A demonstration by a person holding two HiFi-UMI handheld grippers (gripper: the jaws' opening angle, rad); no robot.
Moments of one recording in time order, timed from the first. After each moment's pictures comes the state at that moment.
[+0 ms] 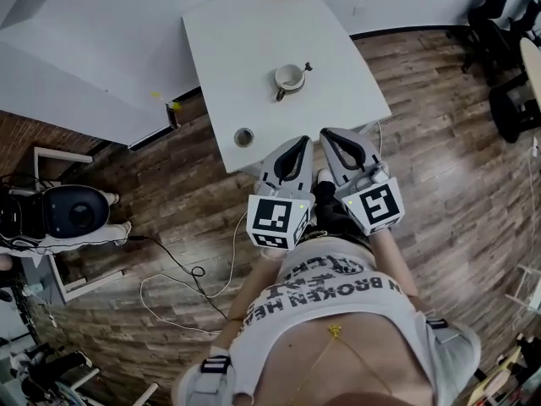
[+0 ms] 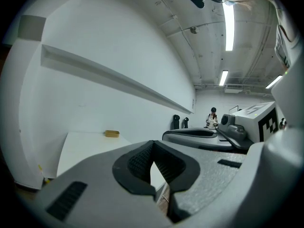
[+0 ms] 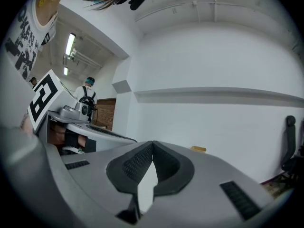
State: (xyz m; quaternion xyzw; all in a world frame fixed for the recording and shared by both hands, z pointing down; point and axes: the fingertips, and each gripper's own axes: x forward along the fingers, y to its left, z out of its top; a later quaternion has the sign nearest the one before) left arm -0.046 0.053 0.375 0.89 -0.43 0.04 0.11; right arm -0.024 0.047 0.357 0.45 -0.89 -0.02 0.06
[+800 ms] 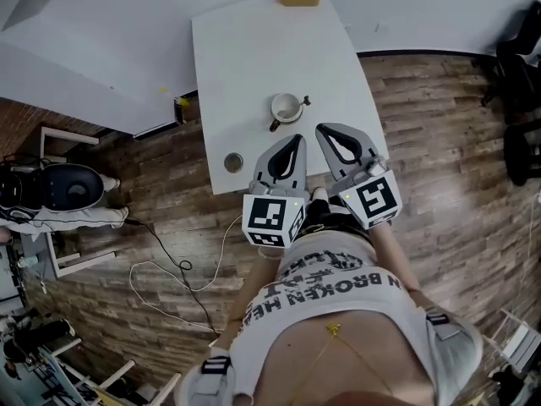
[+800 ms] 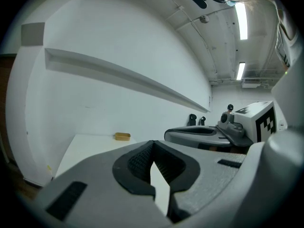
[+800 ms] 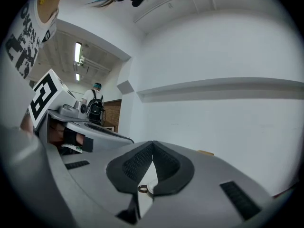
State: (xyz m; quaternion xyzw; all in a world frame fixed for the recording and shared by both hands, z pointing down) left arm 0.003 -0.075 0.381 0.85 -0.51 0.05 0.12; right arm 0.031 -0.089 0.363 0.37 -0.93 -0.03 0.06
